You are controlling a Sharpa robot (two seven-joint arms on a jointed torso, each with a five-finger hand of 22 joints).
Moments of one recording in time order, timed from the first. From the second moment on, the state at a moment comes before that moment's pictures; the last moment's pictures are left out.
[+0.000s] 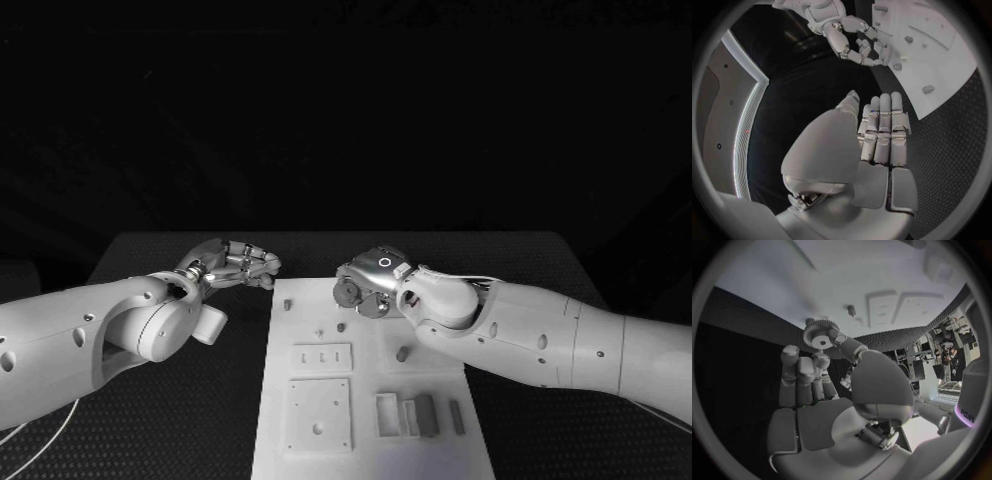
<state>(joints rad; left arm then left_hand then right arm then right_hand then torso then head) 1.37 -0.85 -0.24 1.45 -0.21 -0.31 0.18 1.57 -0.10 0.13 0.29 0.05 0.86 0.17 0.33 0.48 1.19 0.12 0.08 0.23 1.04 0.07 0.34 0.81 0.04 1.03 -0.03 0.19 0.64 1.18 -0.57 -0.08 1.33 -1.97 -0.35 -0.19 1.12 -0.15 0.69 -0.24 0.05 0.84 0.12 0.37 0.47 1.03 0.03 1.20 1.01 1.15 -0.10 1.47 0.93 0.23 1.08 -0.02 1.03 1.31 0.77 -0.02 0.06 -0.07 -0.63</state>
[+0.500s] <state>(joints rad) 1.38 -0.84 -0.24 1.44 -0.21 -0.32 0.18 1.57 -0.10 0.13 0.29 0.05 0.86 0.17 0.33 0.48 1.19 0.12 0.08 0.23 1.04 0.07 0.34 0.82 0.04 1.03 -0.03 0.19 0.64 1.17 -0.50 -0.09 1.25 -1.97 -0.35 -0.19 1.12 -0.16 0.69 -0.23 0.05 0.84 0.12 0.37 0.47 1.03 0.03 1.20 1.01 1.15 -0.10 1.47 0.93 0.23 1.08 -0.02 1.03 1.31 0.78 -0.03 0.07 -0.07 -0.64</state>
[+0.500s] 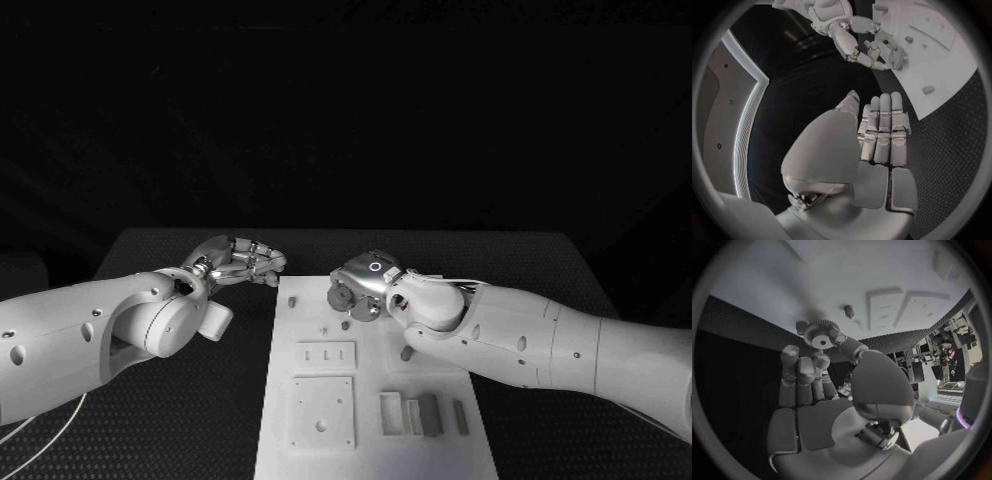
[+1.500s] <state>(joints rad) 1.38 -0.84 -0.24 1.44 -0.21 -0.32 0.18 1.57 -0.10 0.13 0.29 0.05 0.86 0.17 0.33 0.48 1.19 0.12 0.08 0.24 1.04 0.07 0.33 0.82 0.04 1.03 -0.03 0.19 0.64 1.17 -0.47 -0.10 1.20 -1.97 -0.35 -0.16 1.11 -0.18 0.69 -0.21 0.05 0.84 0.12 0.34 0.47 1.03 0.03 1.20 1.01 1.15 -0.09 1.47 0.93 0.23 1.09 -0.02 1.03 1.31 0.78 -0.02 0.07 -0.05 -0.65</state>
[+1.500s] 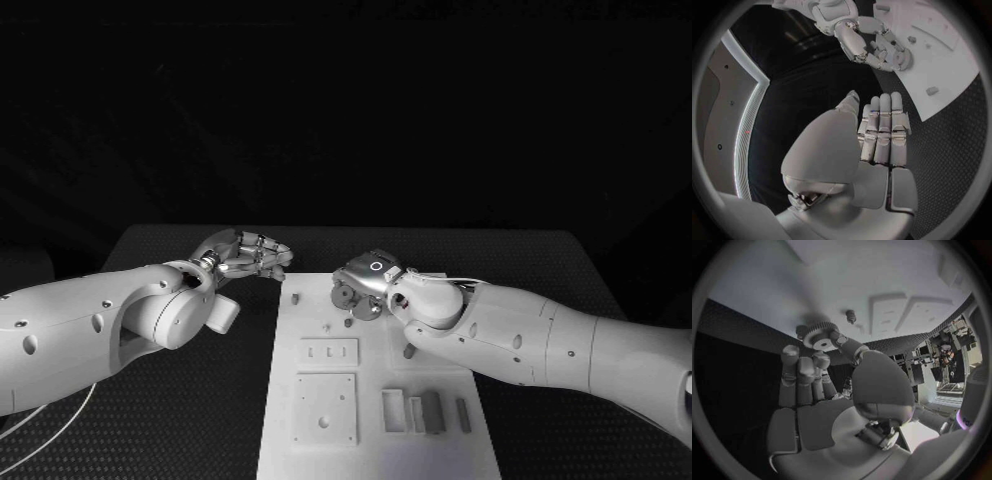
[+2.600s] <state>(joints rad) 1.38 -0.84 -0.24 1.44 -0.21 -0.32 0.18 1.57 -0.10 0.13 0.29 0.05 0.85 0.17 0.33 0.48 1.19 0.12 0.08 0.24 1.04 0.07 0.33 0.82 0.04 1.03 -0.03 0.18 0.64 1.16 -0.47 -0.11 1.19 -1.96 -0.34 -0.16 1.11 -0.19 0.69 -0.20 0.05 0.84 0.12 0.34 0.47 1.03 0.03 1.20 1.00 1.14 -0.09 1.47 0.93 0.23 1.09 -0.02 1.02 1.31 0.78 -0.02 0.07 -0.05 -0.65</state>
